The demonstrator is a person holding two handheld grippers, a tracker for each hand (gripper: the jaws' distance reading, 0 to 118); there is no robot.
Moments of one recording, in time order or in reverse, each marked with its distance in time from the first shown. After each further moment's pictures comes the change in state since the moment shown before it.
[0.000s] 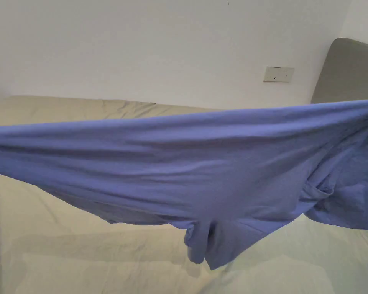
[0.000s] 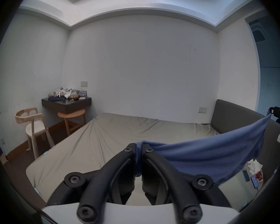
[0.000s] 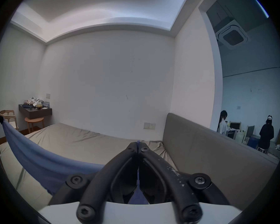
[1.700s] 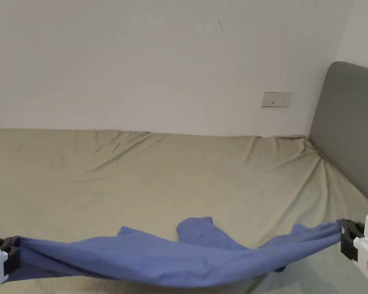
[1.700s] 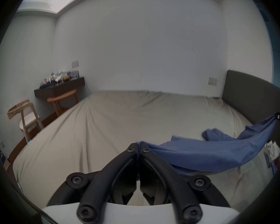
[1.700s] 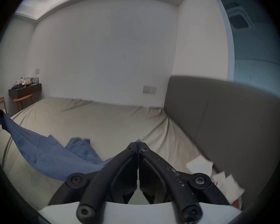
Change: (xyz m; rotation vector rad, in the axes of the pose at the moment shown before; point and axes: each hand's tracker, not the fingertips) left arm 0.049 -0.166 -0.203 -0.258 0.027 -0.066; right arm -0.077 -0.218 -0.115 -0.327 -0.055 -0.030
